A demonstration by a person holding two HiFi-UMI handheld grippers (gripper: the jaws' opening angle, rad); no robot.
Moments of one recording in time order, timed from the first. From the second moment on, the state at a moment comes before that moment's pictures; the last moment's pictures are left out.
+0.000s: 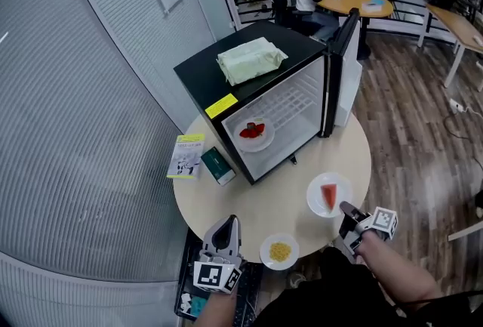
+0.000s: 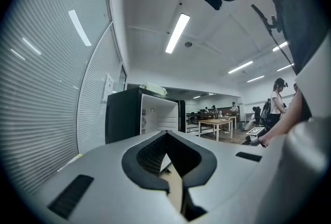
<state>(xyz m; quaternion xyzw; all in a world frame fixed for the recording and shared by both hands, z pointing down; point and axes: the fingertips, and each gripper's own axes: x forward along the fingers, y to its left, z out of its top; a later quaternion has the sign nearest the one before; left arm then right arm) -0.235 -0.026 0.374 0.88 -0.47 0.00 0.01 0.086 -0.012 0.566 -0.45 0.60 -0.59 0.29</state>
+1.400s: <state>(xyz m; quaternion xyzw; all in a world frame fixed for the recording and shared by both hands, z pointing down) -0.159 -0.172 0.344 0.82 -0.57 0.01 -0.01 0.132 -0.267 0.507 -0.36 0.66 -0.60 0.27</state>
